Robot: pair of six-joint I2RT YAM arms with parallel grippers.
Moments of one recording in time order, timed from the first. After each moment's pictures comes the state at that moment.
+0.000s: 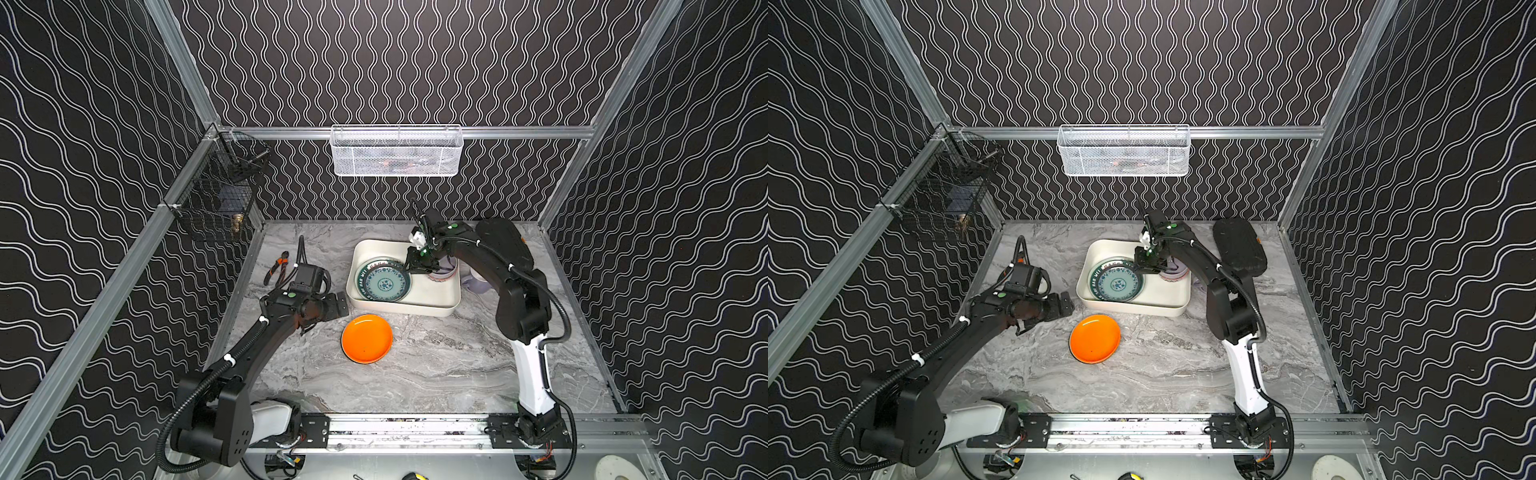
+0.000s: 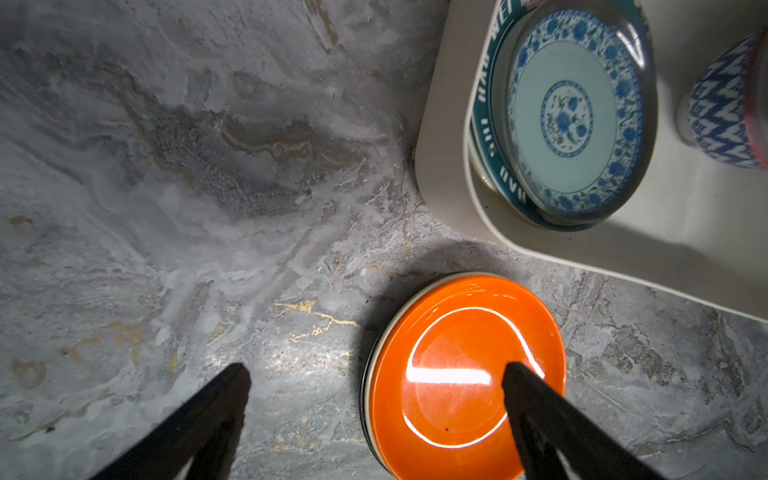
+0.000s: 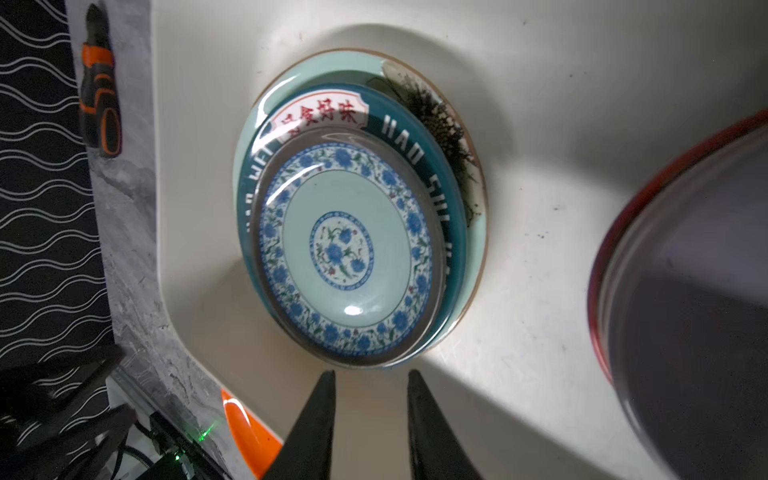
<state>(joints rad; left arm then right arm) -0.15 1.26 0.84 -0.68 0.13 -0.45 0.51 2.18 2.00 -0.97 -0.38 0.39</state>
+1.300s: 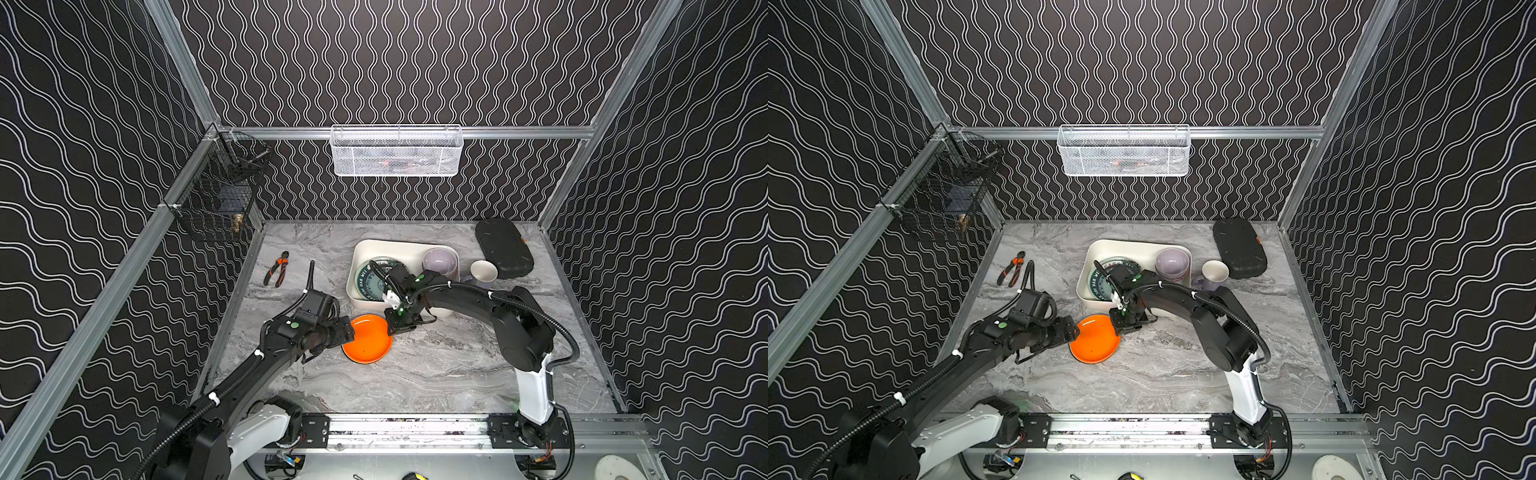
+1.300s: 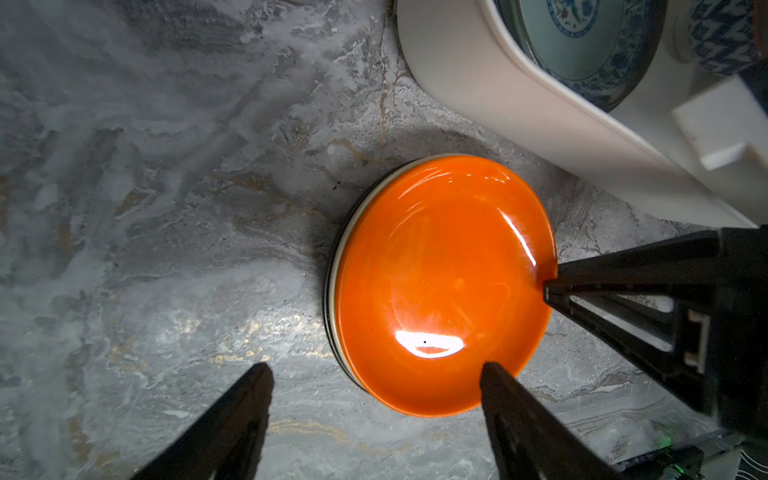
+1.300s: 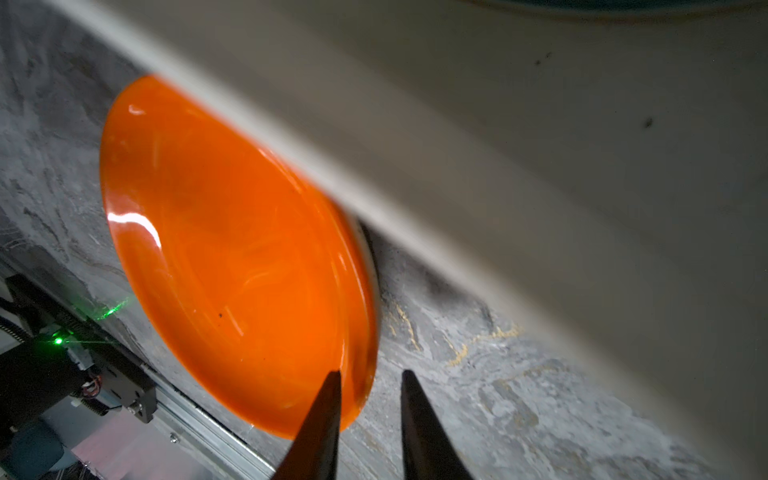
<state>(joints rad) -0.32 1.05 0.67 -0.69 0.13 -0.65 0.83 2.04 1.52 -0.84 -0.32 0.45</state>
